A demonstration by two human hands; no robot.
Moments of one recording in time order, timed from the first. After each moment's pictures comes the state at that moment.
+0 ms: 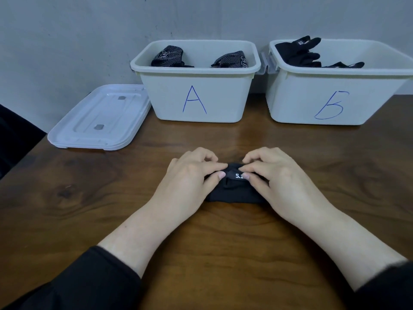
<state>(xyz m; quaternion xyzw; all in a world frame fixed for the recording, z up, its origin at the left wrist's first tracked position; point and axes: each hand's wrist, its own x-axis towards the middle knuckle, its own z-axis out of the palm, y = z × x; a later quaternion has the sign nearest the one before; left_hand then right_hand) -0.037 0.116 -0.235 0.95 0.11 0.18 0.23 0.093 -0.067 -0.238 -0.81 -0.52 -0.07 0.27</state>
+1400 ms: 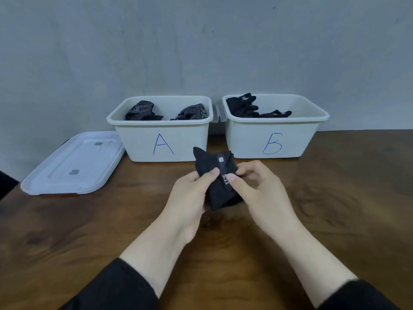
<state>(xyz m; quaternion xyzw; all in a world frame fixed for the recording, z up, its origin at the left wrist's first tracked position) 0.006 0.037 -0.176 0.55 0.21 0.12 0.80 0.085 -0.098 -0.187 -0.77 -0.26 0.03 0.58</state>
